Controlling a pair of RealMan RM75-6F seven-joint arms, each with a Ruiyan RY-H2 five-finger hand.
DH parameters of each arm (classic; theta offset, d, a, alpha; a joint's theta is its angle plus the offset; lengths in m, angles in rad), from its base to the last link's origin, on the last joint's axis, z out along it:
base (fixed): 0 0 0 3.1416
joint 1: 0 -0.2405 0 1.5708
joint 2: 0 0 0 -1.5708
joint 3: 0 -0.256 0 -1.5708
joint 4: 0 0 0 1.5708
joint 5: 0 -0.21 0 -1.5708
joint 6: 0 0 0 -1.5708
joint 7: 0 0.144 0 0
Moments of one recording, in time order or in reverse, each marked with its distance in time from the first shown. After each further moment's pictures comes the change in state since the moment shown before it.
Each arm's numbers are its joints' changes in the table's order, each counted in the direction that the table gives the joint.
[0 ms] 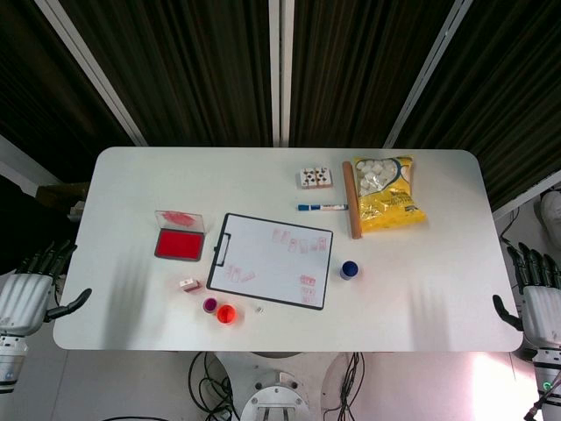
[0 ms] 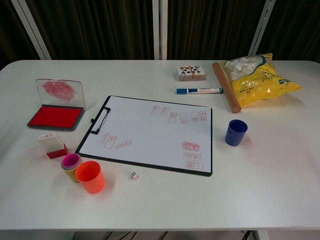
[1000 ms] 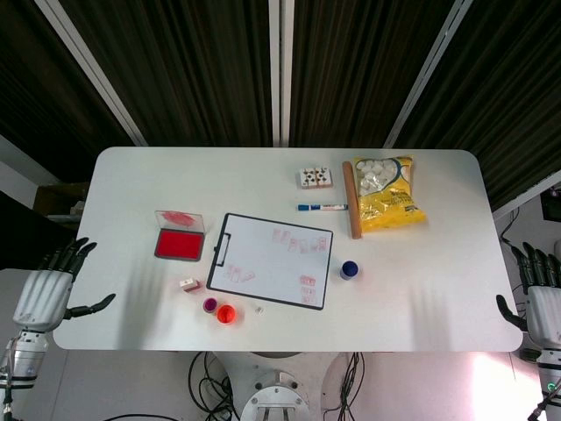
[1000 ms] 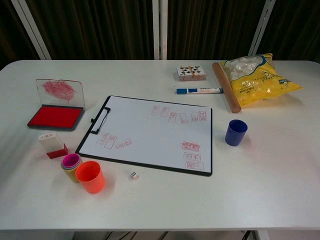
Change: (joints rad) left arm 0.034 -0.021 0.013 0.117 -0.005 0.040 0.096; right arm 0.003 0.018 -0.002 0.008 -0.005 0.004 0.011
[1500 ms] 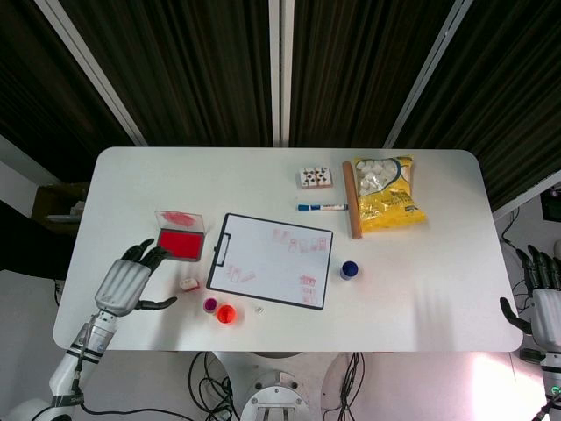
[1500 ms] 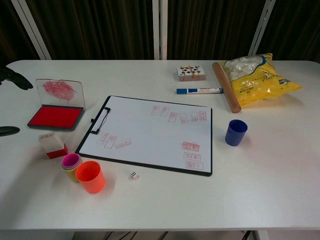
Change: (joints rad) left arm 0.166 -0.188 0.029 0.029 0.054 0.239 0.184; right arm 0.017 0.004 0.003 -0.010 -0.007 -0.016 0.025
